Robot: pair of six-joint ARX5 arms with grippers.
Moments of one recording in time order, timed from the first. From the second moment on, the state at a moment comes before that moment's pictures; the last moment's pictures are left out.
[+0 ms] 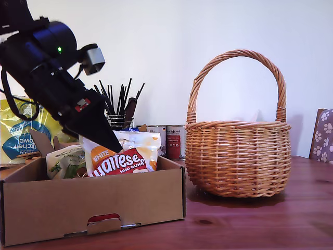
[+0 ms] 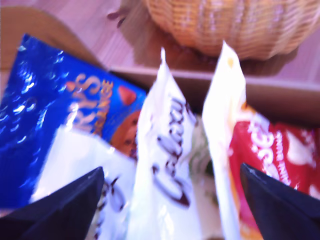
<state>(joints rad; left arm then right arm) -0.37 1.66 1.02 -0.36 0.53 0.54 0.15 0.54 0.67 -0.52 -0.31 0.13</state>
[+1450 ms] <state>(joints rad) -0.44 1.75 1.04 -0.35 0.54 0.54 0.30 0.58 0.67 -0.67 -0.50 -0.03</state>
